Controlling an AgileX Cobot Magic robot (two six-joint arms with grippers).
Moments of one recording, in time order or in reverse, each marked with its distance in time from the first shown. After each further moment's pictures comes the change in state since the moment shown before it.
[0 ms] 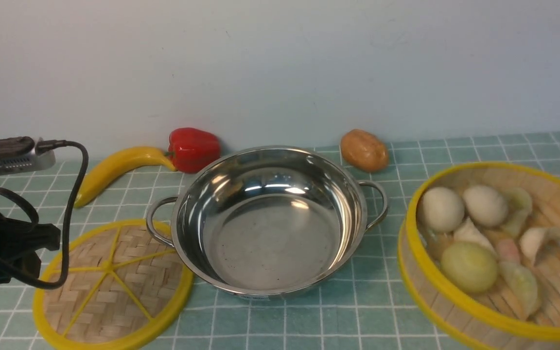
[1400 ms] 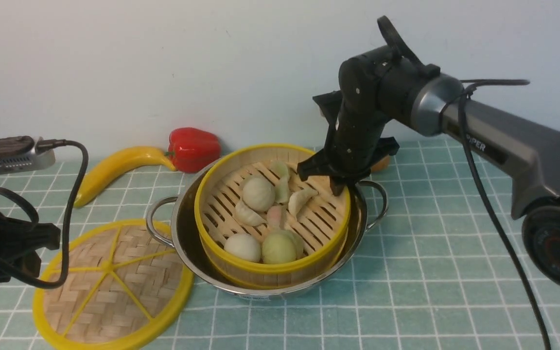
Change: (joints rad) right arm 0.588 0.946 -1.082 -0.119 0.059 0.227; left arm 0.000 0.000 0.000 0.000 -0.006 0.000
